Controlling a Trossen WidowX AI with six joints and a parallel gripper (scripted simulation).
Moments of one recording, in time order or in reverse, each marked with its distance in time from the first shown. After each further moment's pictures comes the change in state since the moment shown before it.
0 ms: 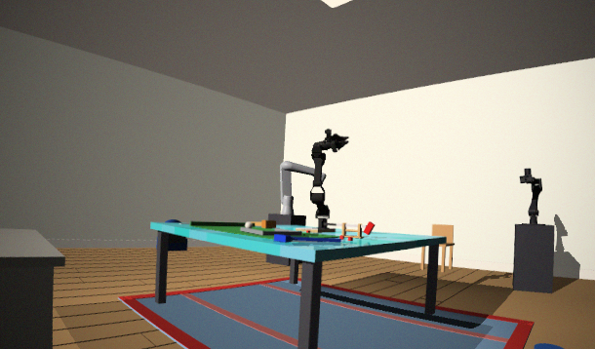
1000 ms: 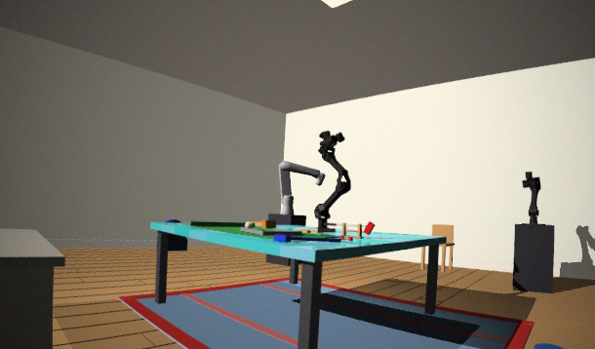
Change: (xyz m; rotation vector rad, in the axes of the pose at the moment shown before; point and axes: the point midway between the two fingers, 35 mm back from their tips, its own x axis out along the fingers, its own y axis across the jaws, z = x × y) arm -0.087 0.310 -0.059 -0.241 -0.192 1.153
